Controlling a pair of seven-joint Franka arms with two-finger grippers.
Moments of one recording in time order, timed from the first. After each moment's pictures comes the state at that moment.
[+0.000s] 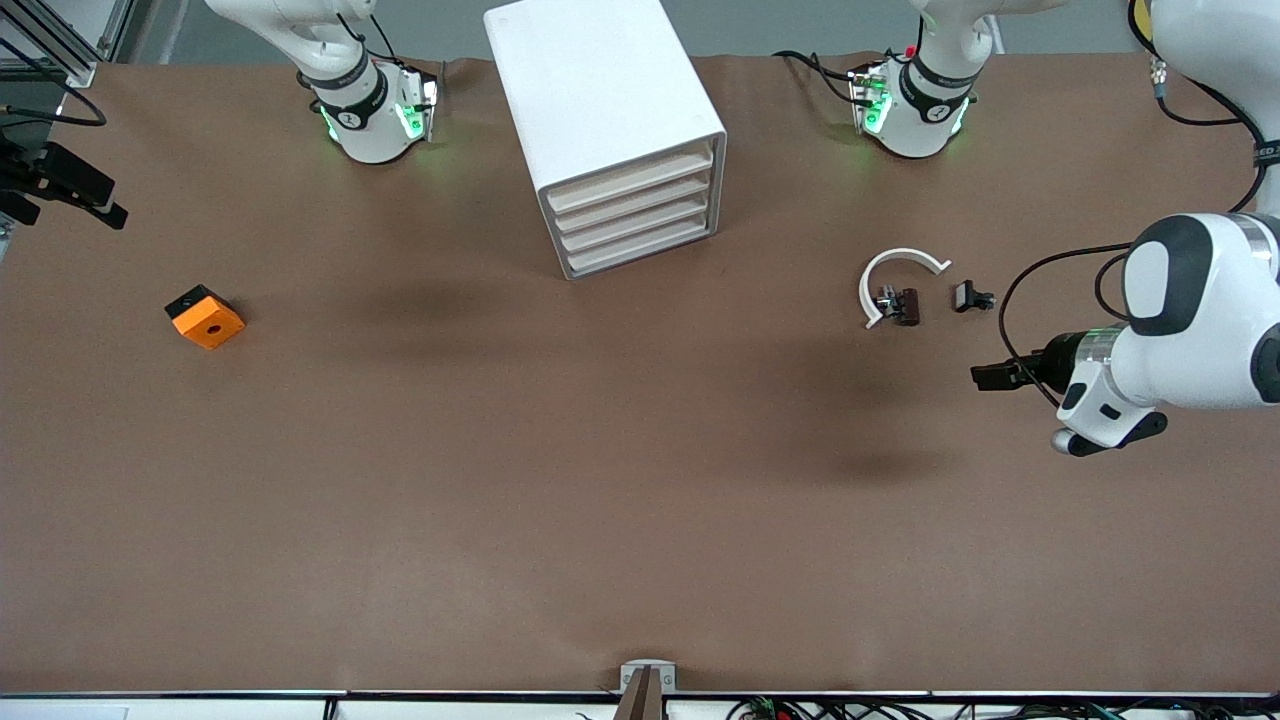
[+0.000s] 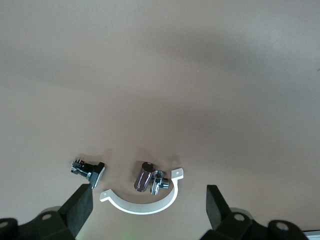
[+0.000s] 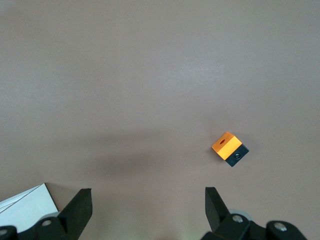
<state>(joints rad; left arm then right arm) 0.04 0.39 -0.06 -1.64 -0.11 1.70 -0.27 -0.04 -0.15 -0.04 -1.66 0.02 1.52 0.00</state>
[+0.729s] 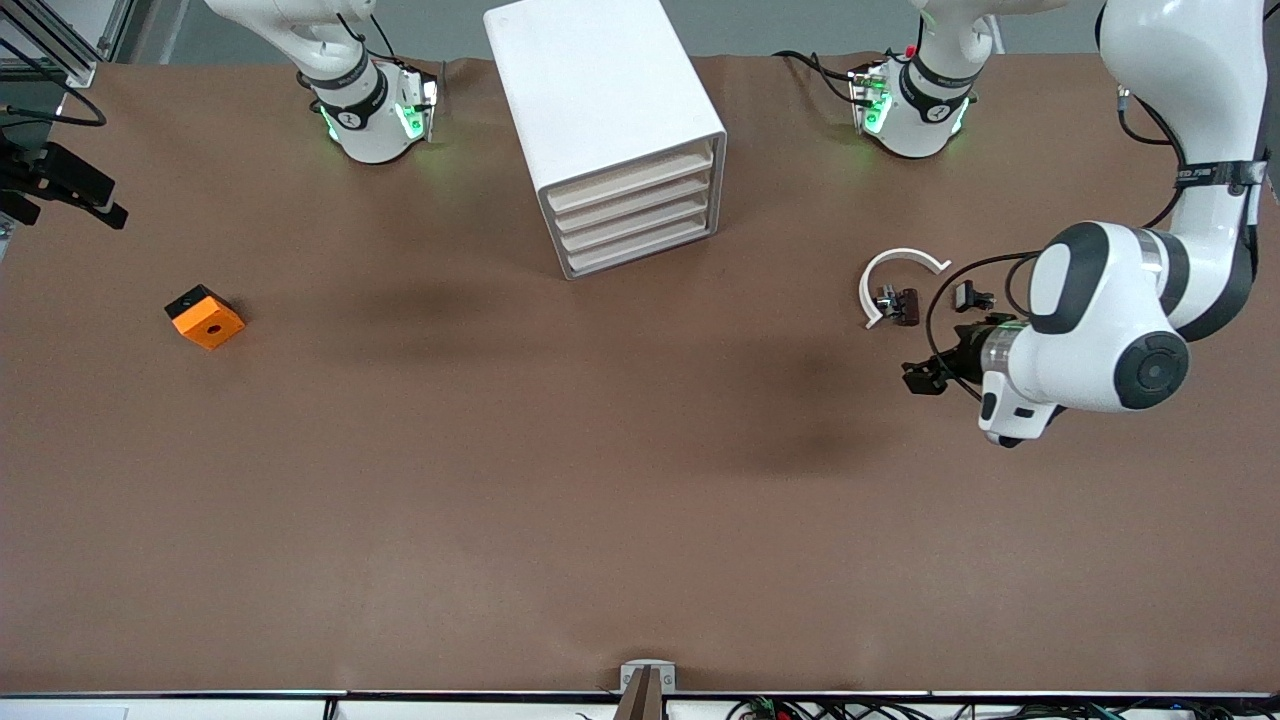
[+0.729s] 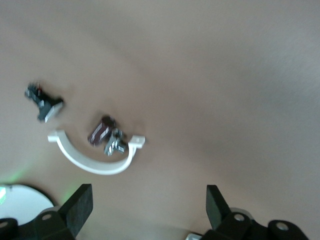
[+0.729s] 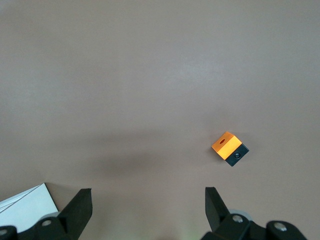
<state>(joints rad) 0.02 0.40 -0.22 -1.68 -0.11 1.67 -0.83 -0.04 -0.15 -0.05 -1.66 0.02 1.52 0.00</state>
